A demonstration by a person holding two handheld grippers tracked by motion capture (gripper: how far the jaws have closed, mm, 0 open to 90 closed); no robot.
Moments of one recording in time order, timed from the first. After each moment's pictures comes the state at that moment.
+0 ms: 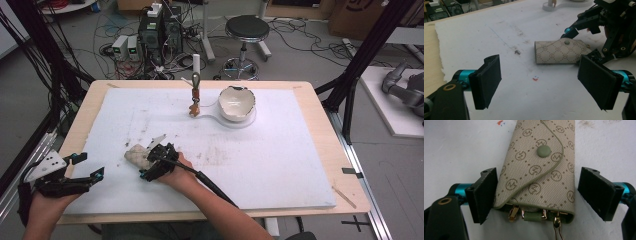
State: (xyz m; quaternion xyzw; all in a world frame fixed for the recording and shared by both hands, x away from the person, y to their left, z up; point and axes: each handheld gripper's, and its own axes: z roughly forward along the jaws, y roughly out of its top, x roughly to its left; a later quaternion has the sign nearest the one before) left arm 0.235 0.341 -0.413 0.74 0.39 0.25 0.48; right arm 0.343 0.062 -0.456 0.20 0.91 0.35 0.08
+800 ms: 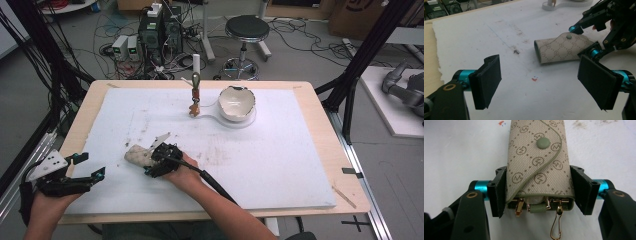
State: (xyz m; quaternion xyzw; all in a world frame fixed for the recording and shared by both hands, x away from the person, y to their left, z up) left arm 0.237 0.340 -0.415 0.74 0.39 0.25 0.48; right arm 0.344 0.045 -0.443 0.19 0.91 0.36 0.07
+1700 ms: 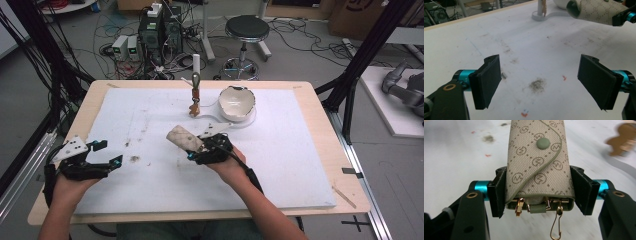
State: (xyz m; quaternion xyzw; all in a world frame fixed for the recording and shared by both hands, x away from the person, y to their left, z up) left arm 0.283 0.301 -0.409 0.75 0.36 0.22 0.50; right arm 0.348 -0.095 -0.401 0.25 0.86 0.42 0.13
